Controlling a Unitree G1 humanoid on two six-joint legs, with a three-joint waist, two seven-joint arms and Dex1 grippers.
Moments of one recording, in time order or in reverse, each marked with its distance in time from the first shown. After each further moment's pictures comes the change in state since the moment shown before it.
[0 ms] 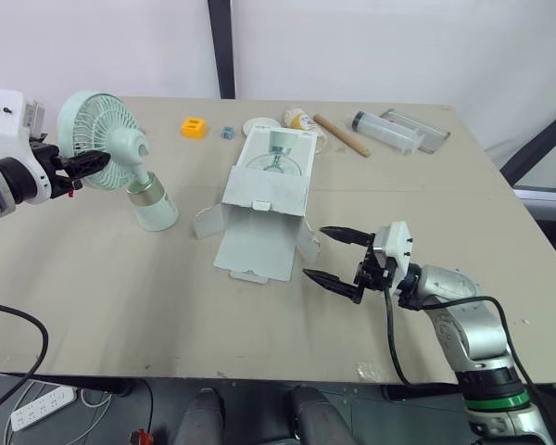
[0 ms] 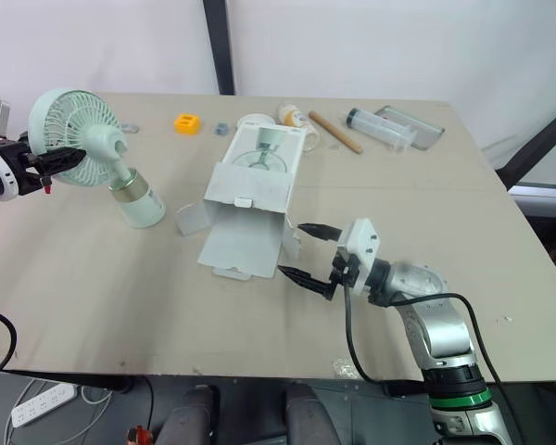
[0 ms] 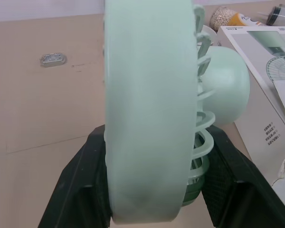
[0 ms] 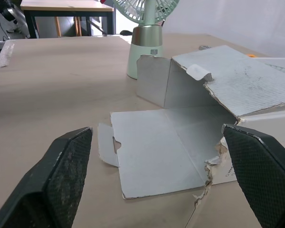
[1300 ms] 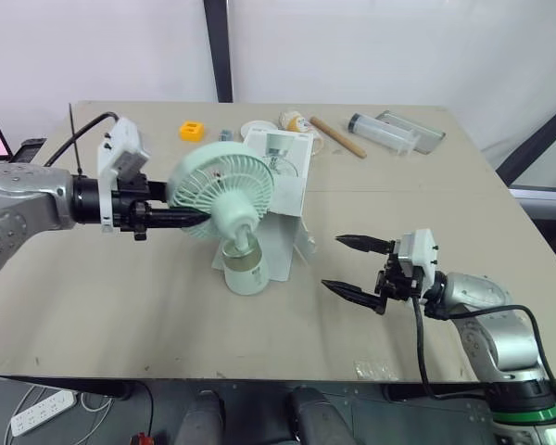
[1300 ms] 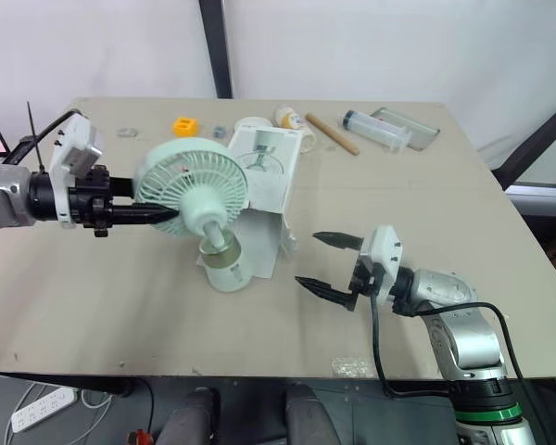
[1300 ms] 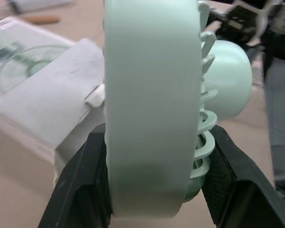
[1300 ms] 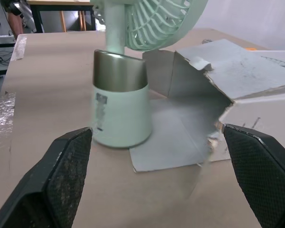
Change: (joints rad) left arm -0.035 0.238 -0.399 -0.246 -0.375 -0.189 -0.384; right arm 0.075 -0.075 -0.064 -0.046 0.062 0.024 0.079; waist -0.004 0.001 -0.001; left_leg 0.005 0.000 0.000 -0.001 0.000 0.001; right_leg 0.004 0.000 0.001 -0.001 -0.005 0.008
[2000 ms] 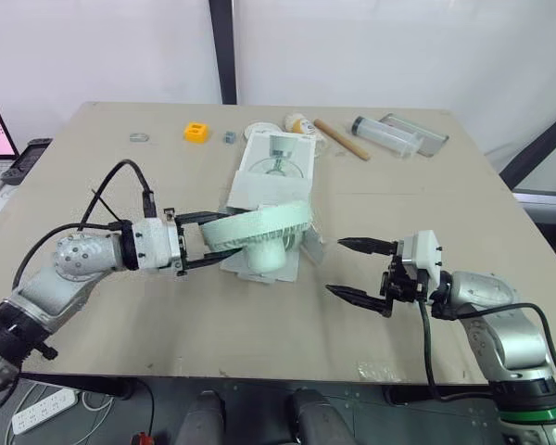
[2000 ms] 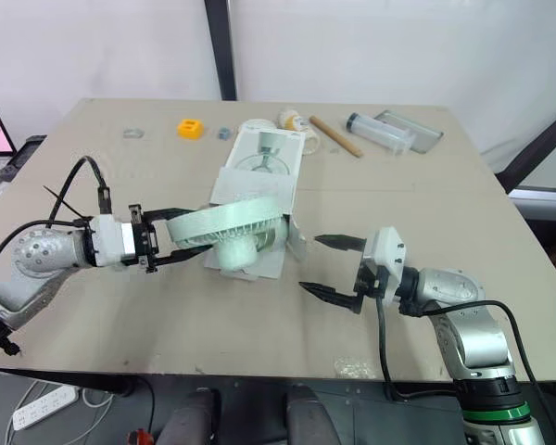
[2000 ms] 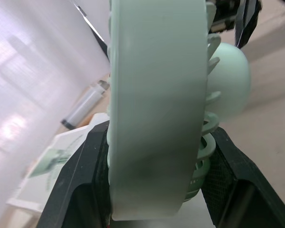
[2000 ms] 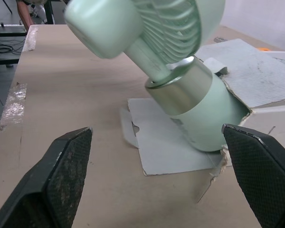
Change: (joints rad) left arm 0.172 -0.174 -0.396 0.117 0.438 -1.283 0.100; right arm -0.001 -0.048 -0.015 0.005 0.000 -0.008 0.053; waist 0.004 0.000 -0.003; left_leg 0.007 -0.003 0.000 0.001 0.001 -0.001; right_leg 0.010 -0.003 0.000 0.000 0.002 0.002
